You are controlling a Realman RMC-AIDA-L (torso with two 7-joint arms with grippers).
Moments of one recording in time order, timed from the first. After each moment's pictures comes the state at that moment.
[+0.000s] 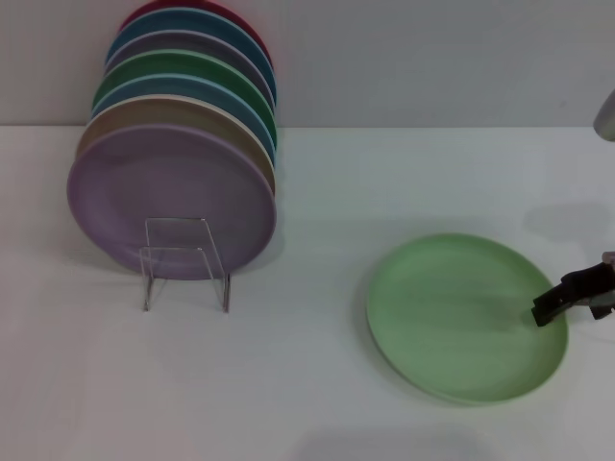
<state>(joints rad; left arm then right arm) -0.20 -2.07 -1.24 -0.18 2.47 1.35 -0.10 0.64 2.02 2.04 1.14 -2.78 1.58 -0.26</state>
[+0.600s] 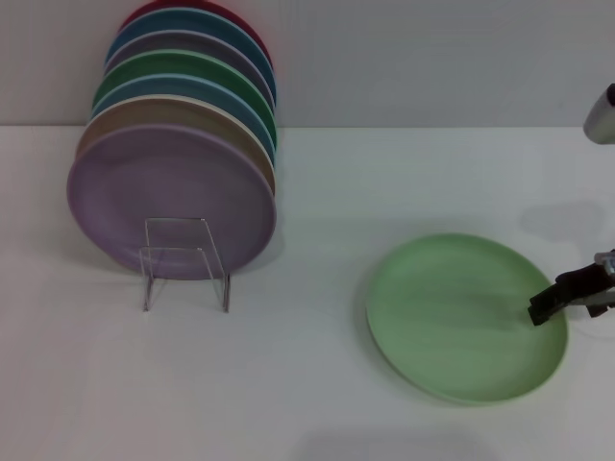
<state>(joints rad) -0.21 -2.07 -1.24 -0.18 2.47 1.35 -0.10 0.65 2.02 2.01 1.11 -2.79 1.54 -0.25</state>
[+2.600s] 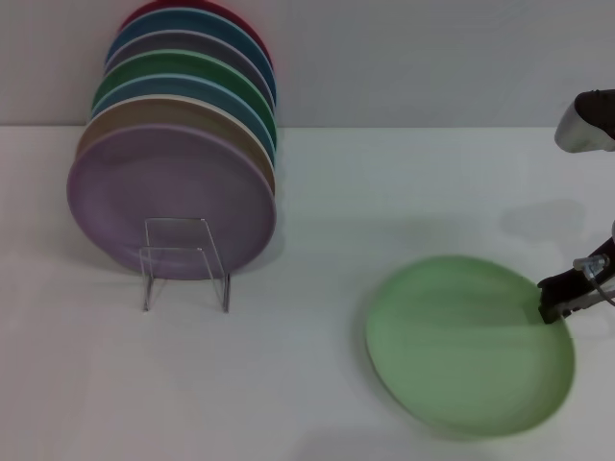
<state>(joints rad) -0.22 -2.07 -1.23 -0.17 2.47 1.35 -0.05 0.69 2.02 1.96 1.04 -2.79 1.49 -0.26</state>
